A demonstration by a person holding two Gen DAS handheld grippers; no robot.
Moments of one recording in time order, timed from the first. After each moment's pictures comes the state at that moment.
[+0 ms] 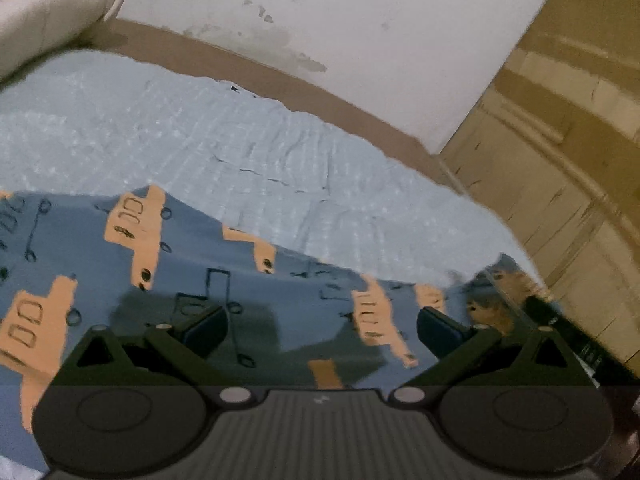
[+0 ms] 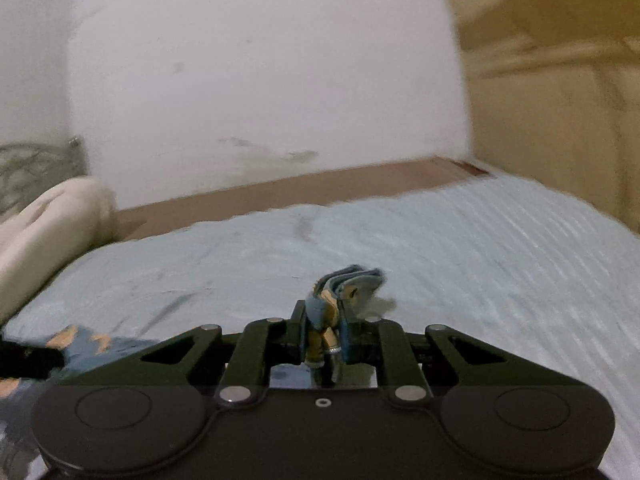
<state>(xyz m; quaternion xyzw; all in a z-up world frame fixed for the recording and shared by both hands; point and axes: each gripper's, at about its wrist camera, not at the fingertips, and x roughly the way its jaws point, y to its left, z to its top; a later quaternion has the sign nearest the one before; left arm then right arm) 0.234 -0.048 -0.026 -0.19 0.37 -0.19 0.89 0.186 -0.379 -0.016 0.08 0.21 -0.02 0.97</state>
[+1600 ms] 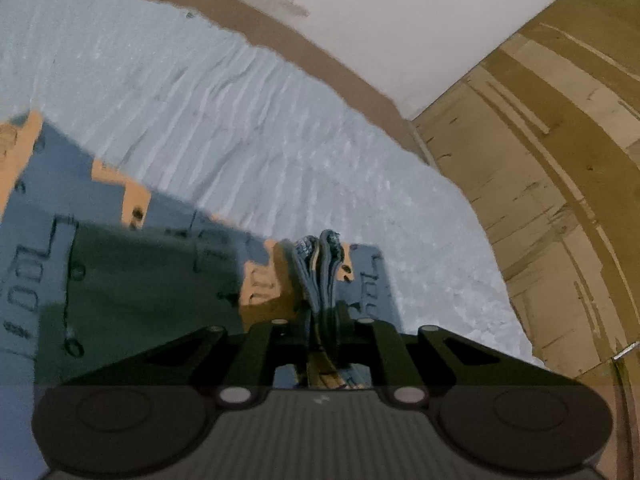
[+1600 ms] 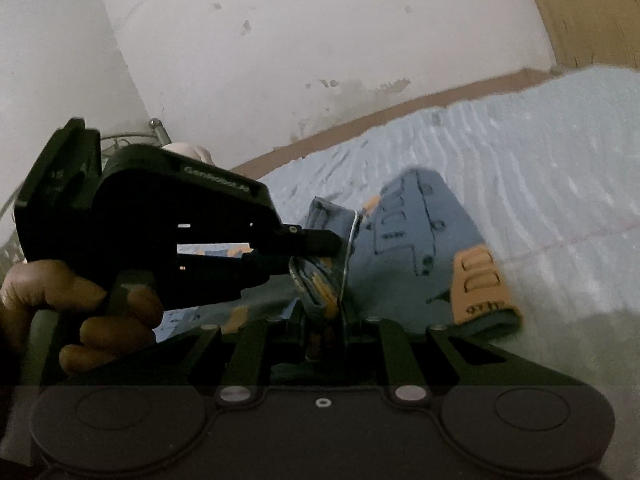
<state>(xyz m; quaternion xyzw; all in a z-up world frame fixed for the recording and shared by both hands) 0.268 -0.115 -0.036 -0.24 0.43 -0.25 0.84 0.166 -0.303 -0.070 0.19 0.27 0.11 0.94</state>
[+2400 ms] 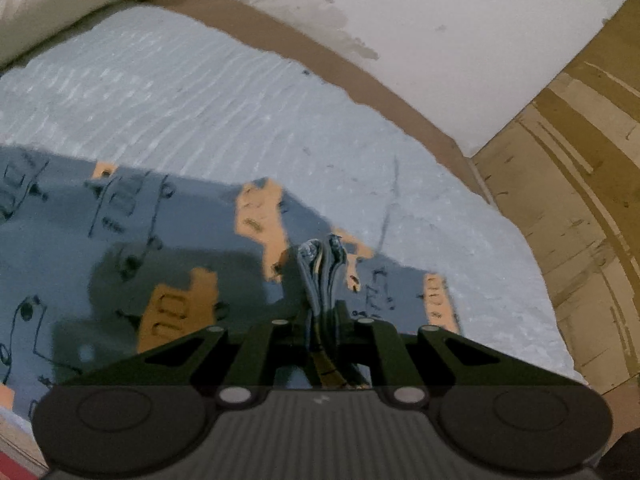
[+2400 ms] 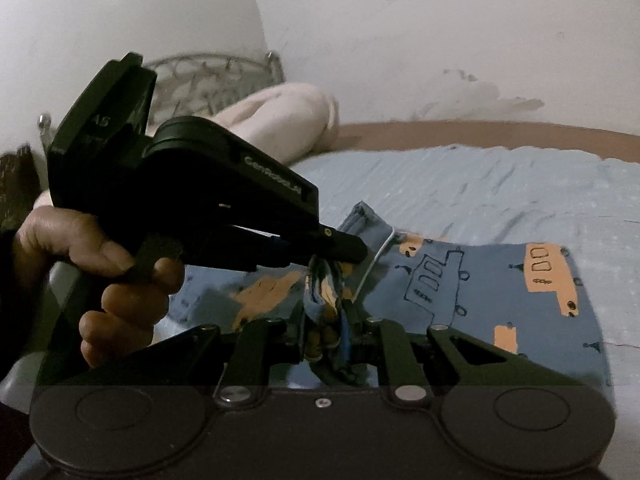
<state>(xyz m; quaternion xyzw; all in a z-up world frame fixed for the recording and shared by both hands) 0.238 0.045 -0.029 -0.24 0.43 -0.16 0.86 0.169 -0.157 -0.029 0.05 0.29 0.26 0.92</state>
